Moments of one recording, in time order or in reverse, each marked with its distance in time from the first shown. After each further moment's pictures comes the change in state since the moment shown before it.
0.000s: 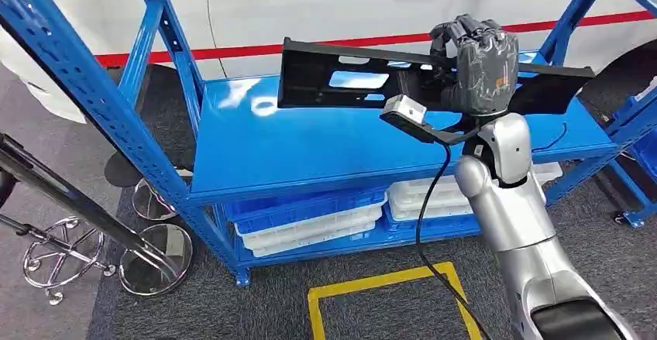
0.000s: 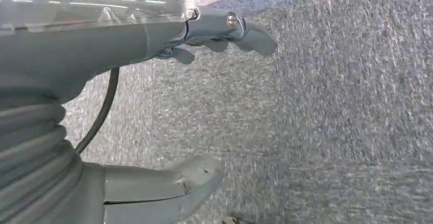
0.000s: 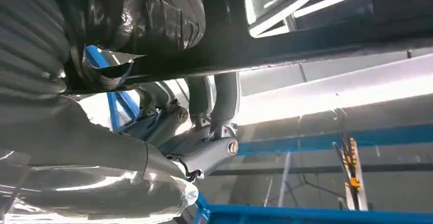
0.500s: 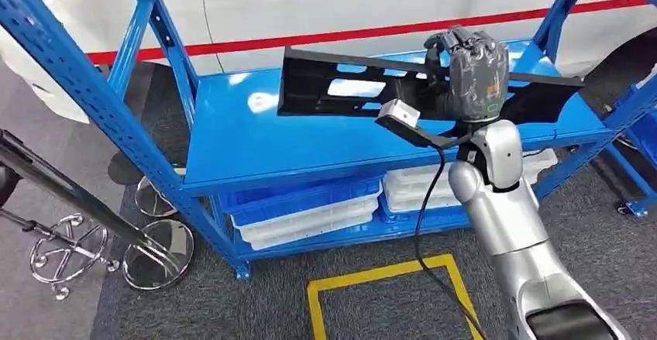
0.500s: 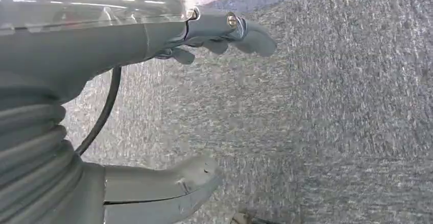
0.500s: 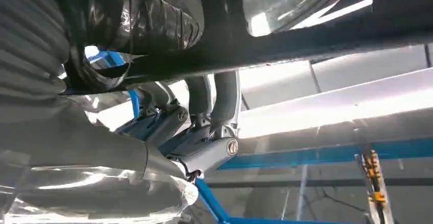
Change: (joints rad) left arm 0.010 0.006 0.007 -0.002 0.009 -0.001 -0.004; right arm 0.016 0.044 0.001 0.033 0.019 -0.005 0.001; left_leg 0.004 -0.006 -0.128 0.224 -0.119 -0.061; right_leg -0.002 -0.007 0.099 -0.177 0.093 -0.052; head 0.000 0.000
